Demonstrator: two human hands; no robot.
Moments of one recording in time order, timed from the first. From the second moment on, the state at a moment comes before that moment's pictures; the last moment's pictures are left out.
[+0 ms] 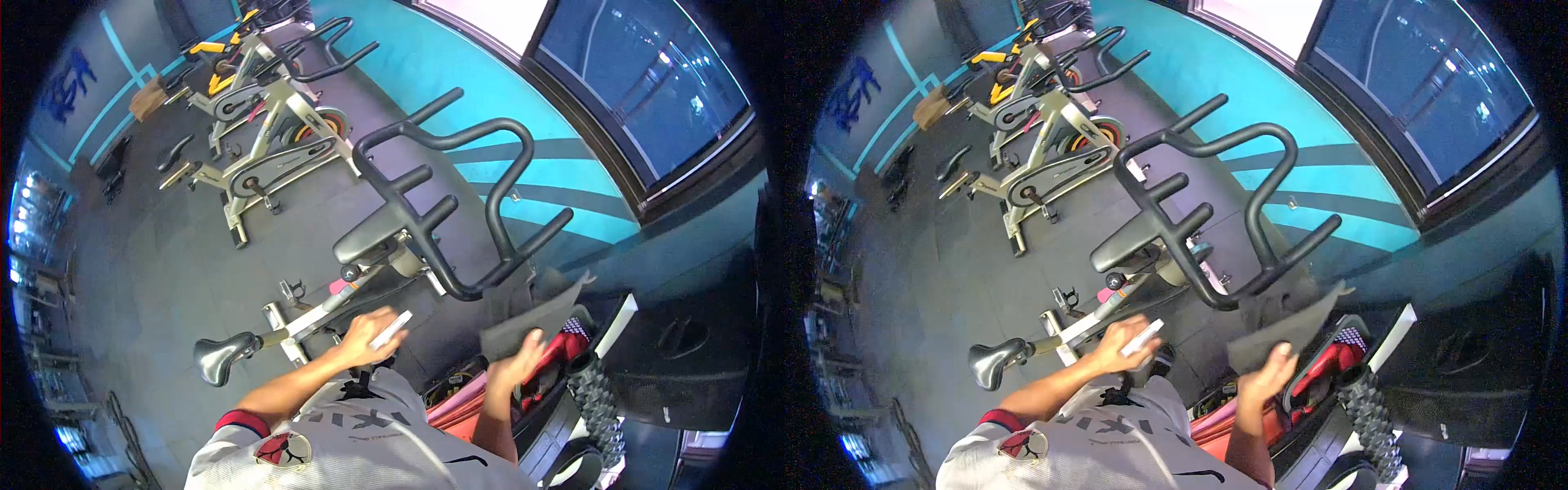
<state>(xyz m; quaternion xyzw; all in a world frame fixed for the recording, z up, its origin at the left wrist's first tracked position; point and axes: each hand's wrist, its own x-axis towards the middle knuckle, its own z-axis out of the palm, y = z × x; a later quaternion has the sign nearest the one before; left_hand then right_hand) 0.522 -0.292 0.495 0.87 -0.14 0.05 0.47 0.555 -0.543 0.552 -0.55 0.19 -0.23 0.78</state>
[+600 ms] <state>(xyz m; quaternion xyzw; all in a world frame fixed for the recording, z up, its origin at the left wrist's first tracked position) 0.337 -0.114 0.452 0.85 0.22 0.16 0.45 0.666 -0.278 0.493 -0.96 -0.21 -0.20 0.00</state>
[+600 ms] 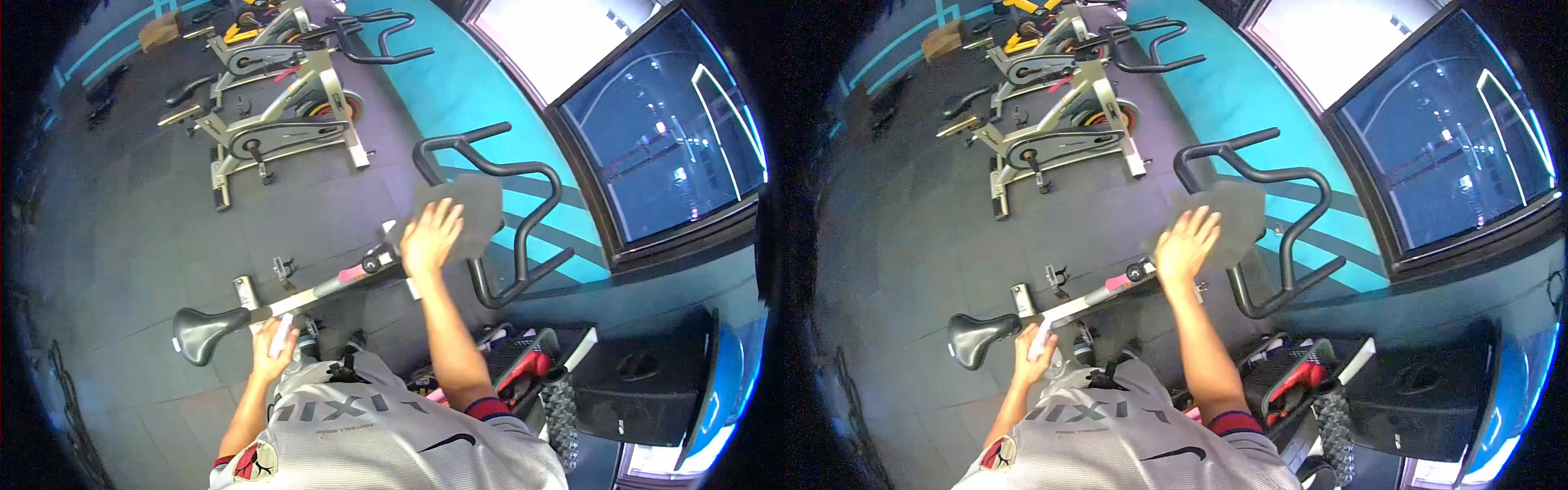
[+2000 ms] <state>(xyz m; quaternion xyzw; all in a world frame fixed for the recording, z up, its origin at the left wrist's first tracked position) 0.349 -0.085 0.419 0.84 0.19 0.19 0.46 0.747 -0.335 0.514 -0.97 -0.12 -0.21 0.09</state>
